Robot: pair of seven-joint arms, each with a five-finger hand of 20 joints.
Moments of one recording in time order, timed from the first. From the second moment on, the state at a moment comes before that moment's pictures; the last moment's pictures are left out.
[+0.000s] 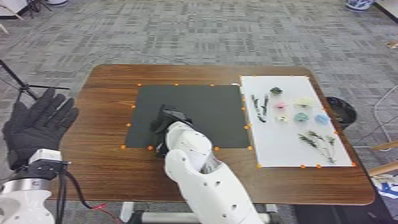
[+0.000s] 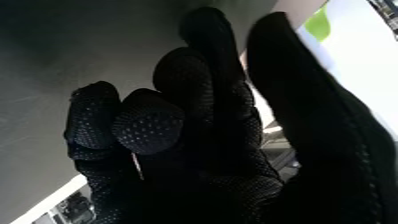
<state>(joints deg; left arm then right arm) 129.1 -60.5 -106.1 -120.6 20.8 4.9 21.3 -77.7 -100.5 52.8 -85.8 -140.3 -14.3 36.5</state>
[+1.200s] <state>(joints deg) 128.8 -61.6 -105.1 -120.4 20.7 5.2 19.4 -80.3 -94.6 56.0 -93.8 -122.2 -19.8 35.8</state>
